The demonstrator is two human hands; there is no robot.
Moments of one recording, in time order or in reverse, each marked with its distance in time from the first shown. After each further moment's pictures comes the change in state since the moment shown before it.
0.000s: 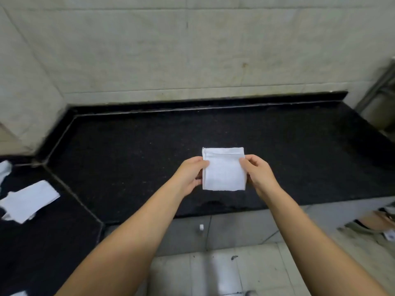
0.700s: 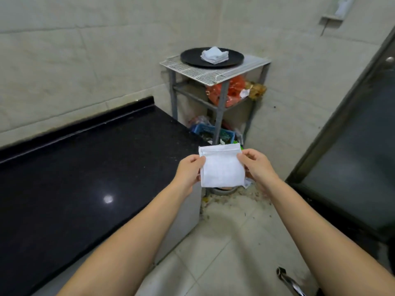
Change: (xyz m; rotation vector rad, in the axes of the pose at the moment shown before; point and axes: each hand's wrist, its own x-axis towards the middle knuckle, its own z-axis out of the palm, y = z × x) left_hand -0.013 -0.085 0.561 0.281 -0.492 0.090; right_hand -0.085 0.049 -0.543 0.040 0.592 -0.031
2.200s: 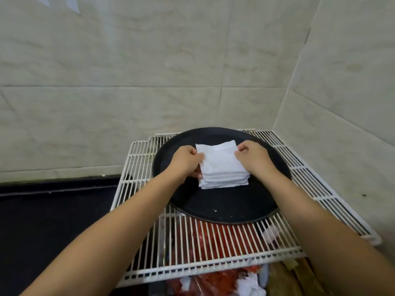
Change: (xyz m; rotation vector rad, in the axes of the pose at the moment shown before) left_hand 0.610 0.302 0.138 0.238 0.647 0.107; right_hand 0.768 -0.202 -0.011 -0.572 -0.401 -0.477
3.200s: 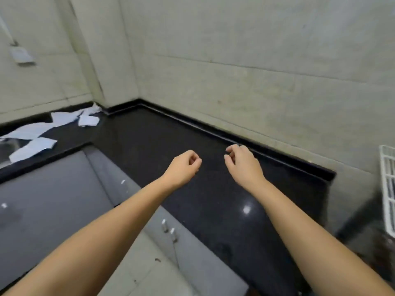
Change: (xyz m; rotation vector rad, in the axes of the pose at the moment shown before) left_hand -0.386 -0.236 -0.423 0.342 0.735 -0.132; right_hand -0.367 -0.325 0.335 -0.014 -0.452 -0.918
